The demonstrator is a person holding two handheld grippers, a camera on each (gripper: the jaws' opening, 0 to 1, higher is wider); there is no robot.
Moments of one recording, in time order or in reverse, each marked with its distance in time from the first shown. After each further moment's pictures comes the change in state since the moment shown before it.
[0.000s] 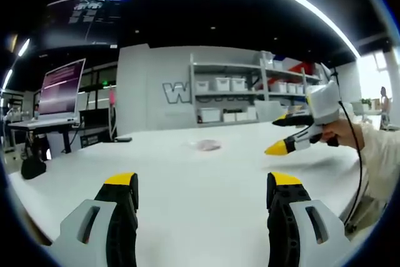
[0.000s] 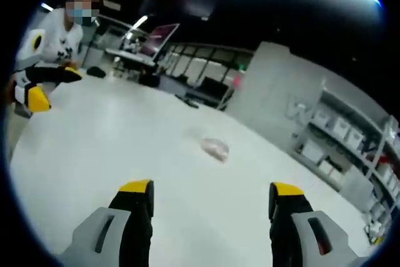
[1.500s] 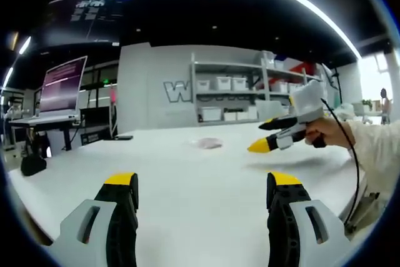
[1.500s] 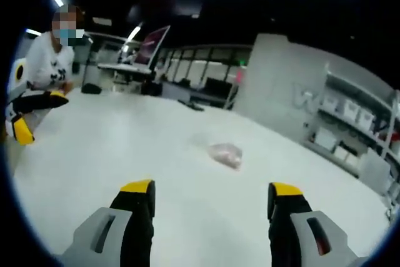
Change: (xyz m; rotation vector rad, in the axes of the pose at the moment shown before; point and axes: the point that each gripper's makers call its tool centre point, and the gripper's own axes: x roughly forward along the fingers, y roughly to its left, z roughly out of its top) left arm 0.000 0.004 -0.006 -0.010 0.008 0.004; right arm 0.040 0.011 0.007 0.134 -0.006 0.064
